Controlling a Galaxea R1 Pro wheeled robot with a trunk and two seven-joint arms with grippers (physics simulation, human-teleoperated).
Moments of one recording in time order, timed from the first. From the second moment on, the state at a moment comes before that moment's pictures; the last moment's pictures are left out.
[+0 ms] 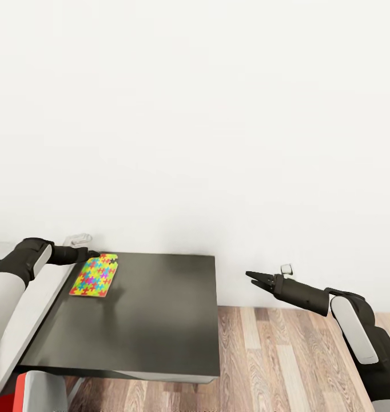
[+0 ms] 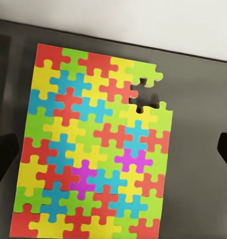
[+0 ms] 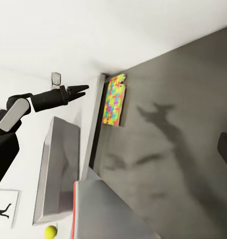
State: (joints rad) left arm -1.13 0.40 0.02 -0.38 0.01 0.68 -0.49; right arm -0.43 -0.25 -0.09 -1.40 -0.81 1.04 0.69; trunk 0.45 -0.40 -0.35
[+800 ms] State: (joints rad) left arm -1.13 0.40 0.02 -0.39 0.01 0.69 -0.48; right arm -0.43 -0.25 -0.09 -1.40 -0.81 1.04 0.69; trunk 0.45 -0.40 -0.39
